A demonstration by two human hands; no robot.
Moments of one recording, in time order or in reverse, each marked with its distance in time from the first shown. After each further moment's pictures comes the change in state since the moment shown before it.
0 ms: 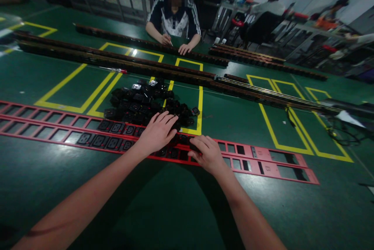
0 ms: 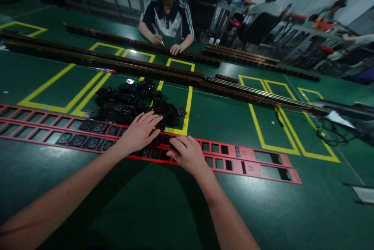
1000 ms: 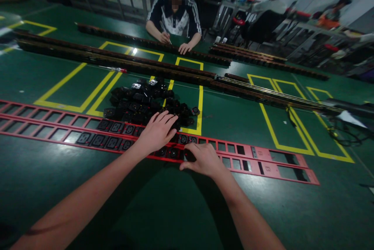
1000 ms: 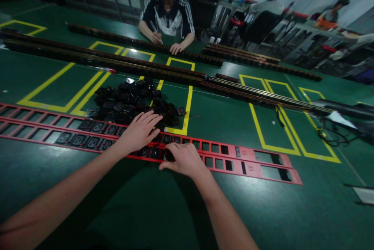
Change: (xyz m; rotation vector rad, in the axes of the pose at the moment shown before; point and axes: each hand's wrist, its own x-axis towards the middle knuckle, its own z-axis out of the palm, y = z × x) left_hand 0.001 0.000 -0.001 0.010 -0.016 -0.001; right_hand 0.001 -0.012 0.003 -0.049 -0.304 0.092
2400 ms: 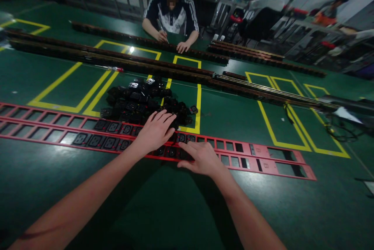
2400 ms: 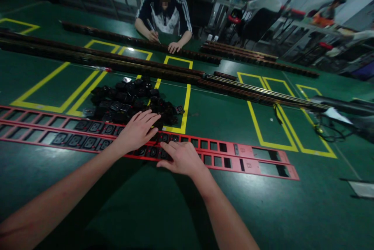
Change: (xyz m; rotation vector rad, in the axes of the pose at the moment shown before) left_hand 0.000 -0.002 0.004 0.010 0.035 0.026; right_hand -0.001 -0.003 -0.004 -0.046 -0.022 -0.078
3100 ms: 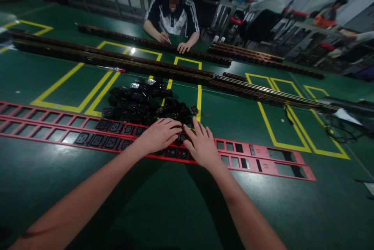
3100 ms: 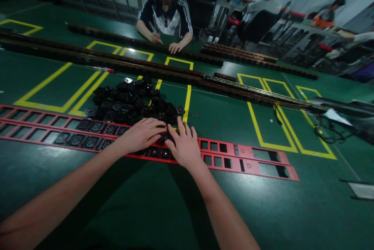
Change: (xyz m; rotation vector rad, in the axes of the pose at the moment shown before) left_hand 0.000 0.001 -0.008 -0.084 -0.086 0.277; right_hand 0.018 0.005 0.003 -0.096 -0.095 0.453
